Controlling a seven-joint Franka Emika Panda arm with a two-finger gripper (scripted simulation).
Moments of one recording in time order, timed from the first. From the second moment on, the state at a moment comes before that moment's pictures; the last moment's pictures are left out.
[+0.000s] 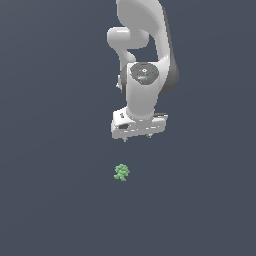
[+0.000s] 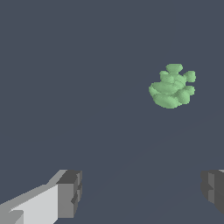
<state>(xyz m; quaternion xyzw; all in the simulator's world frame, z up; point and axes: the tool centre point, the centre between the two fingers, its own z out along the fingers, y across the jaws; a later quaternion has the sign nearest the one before) 0.001 0.038 0.164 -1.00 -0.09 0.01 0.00</state>
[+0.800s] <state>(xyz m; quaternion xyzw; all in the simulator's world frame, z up) 0.038 0.020 0.141 -0.96 -0.27 0.01 0.00</state>
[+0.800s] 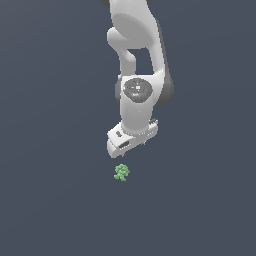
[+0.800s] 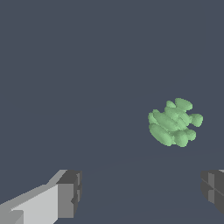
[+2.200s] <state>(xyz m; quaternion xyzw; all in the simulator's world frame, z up) 0.093 -0.023 0.096 -0.83 -0.56 0.00 0.00</state>
